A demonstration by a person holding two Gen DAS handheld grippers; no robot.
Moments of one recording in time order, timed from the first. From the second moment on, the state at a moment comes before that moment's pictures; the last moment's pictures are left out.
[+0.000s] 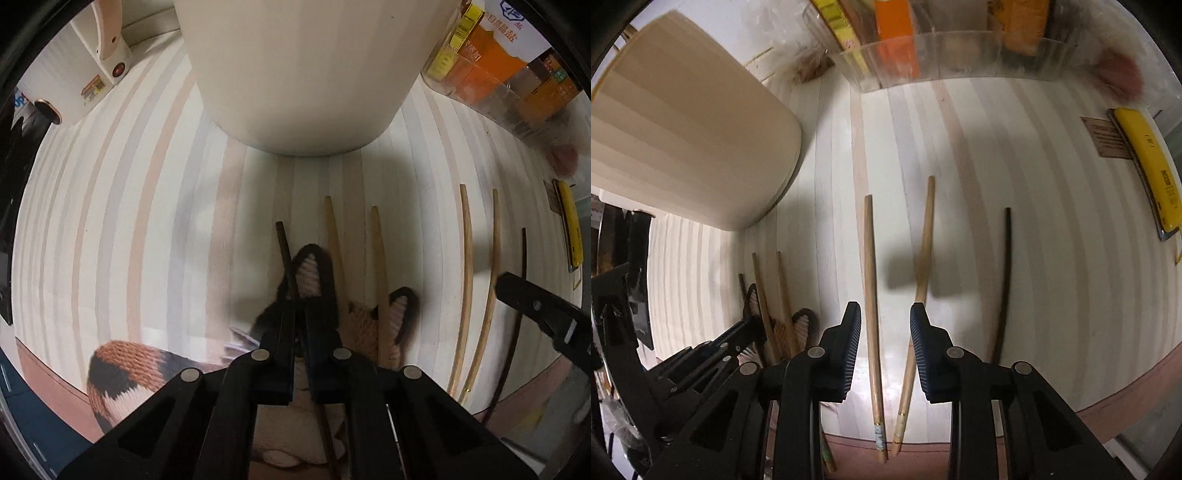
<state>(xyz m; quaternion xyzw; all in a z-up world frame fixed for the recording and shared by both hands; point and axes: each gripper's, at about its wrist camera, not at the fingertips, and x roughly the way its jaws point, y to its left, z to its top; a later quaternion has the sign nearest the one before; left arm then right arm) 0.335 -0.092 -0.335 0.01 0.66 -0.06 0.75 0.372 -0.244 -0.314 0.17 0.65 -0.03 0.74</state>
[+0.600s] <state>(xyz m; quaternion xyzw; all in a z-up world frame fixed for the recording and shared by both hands) 0.339 0.006 -0.361 -0.09 0.69 -0.06 0.72 0.372 -0.184 -0.345 0.08 0.70 -0.01 0.71</state>
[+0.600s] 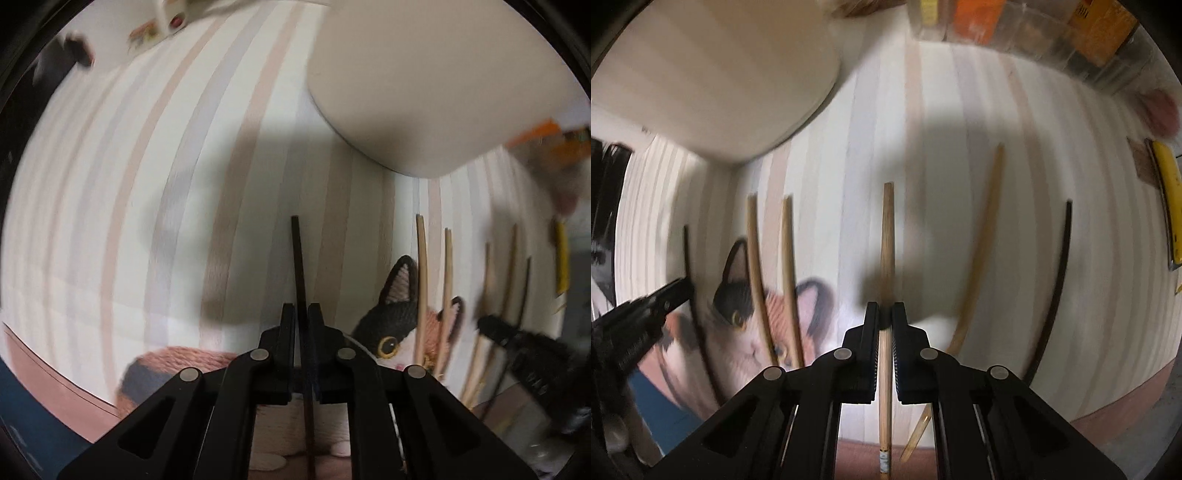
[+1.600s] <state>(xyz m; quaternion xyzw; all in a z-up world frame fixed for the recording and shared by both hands) 0.379 -0.033 -0.372 0.03 0.66 -0.08 0.74 0.388 -0.168 -0.341 0.05 0.73 -0.03 0.69</state>
